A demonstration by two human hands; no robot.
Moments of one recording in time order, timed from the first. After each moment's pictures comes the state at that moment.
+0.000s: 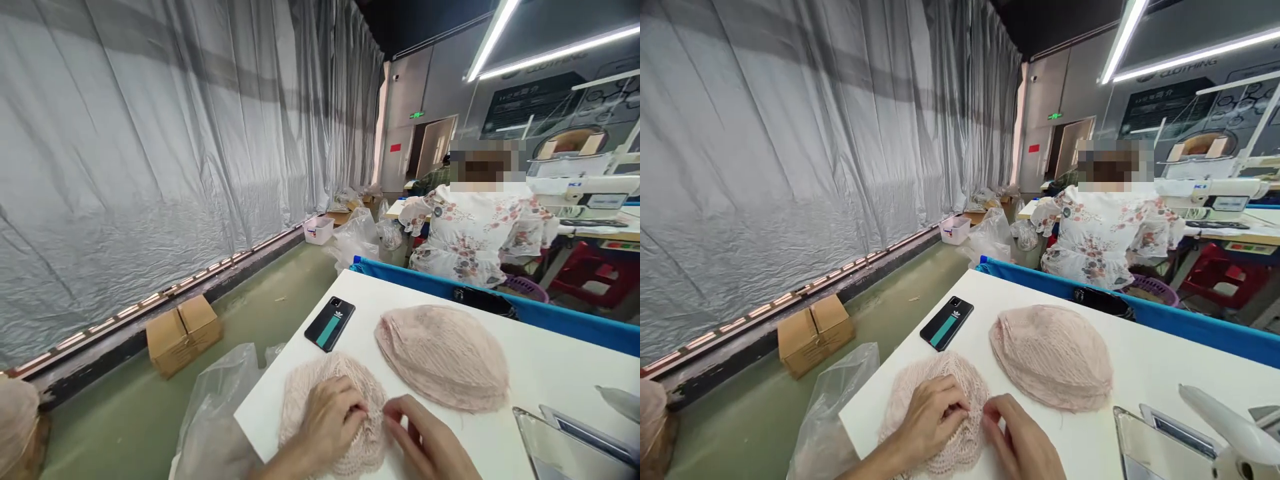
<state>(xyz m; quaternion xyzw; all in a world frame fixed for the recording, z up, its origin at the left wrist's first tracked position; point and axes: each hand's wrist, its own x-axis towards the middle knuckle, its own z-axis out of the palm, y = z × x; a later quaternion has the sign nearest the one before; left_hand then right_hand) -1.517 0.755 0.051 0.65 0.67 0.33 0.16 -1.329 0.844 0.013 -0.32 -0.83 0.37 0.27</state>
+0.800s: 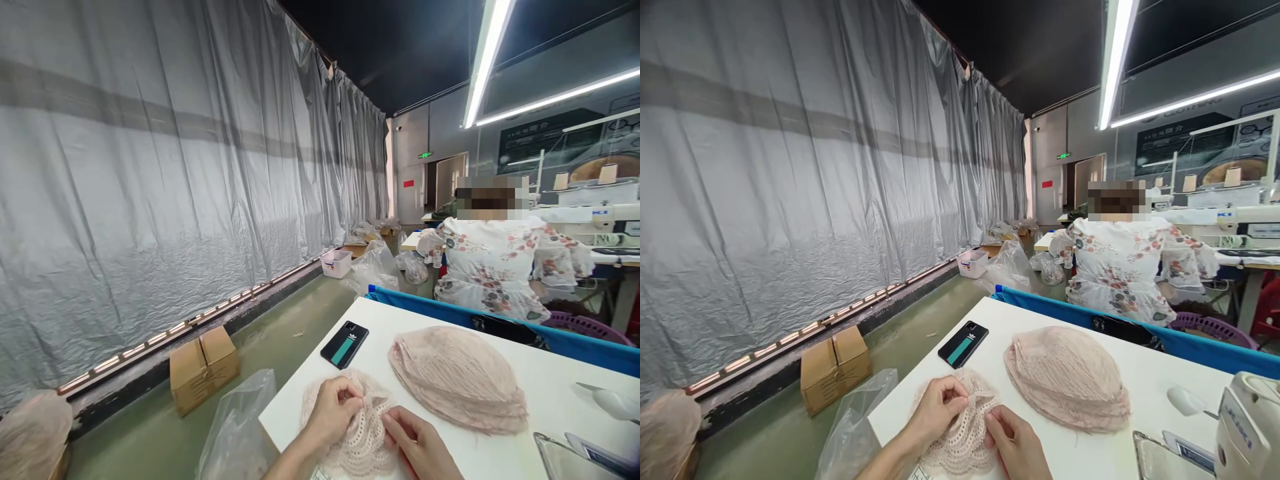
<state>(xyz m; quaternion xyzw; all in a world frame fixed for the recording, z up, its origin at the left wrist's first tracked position) -1.518 0.755 0.067 0.50 0.65 0.52 0.24 -1.367 0.828 0.023 -0.27 -0.72 0.56 0.31</state>
